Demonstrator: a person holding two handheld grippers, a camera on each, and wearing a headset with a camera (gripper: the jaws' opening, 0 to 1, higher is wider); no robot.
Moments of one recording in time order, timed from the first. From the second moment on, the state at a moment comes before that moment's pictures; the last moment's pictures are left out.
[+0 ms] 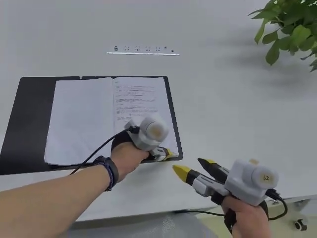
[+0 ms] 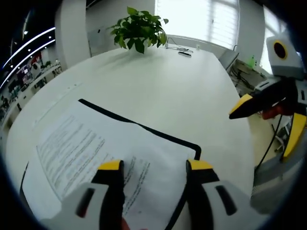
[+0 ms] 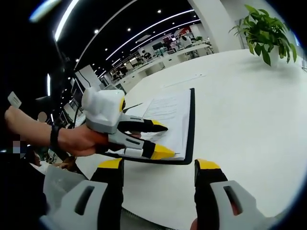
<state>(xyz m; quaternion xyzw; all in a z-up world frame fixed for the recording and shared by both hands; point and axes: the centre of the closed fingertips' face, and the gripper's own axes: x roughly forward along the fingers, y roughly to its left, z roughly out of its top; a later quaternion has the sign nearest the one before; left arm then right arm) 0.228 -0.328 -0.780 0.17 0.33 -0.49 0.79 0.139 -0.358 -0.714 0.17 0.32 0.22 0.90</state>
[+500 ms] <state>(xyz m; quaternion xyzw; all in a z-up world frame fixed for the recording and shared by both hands) 0.229 -0.321 -0.779 0.16 0.33 -0.49 0.79 0.181 -0.345 -0.720 0.16 0.31 0.24 0.90</state>
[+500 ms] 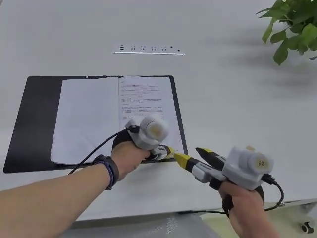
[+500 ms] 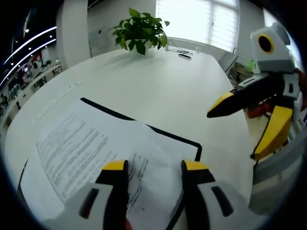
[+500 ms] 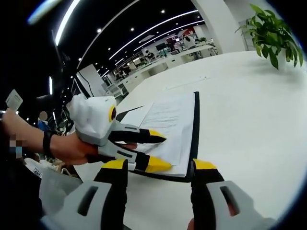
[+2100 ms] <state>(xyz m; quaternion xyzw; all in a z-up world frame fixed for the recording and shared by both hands) 0.188 -0.237 -0.753 0.10 0.36 -0.40 0.84 0.237 -0.327 -0.743 0.35 0.28 0.22 0.87</state>
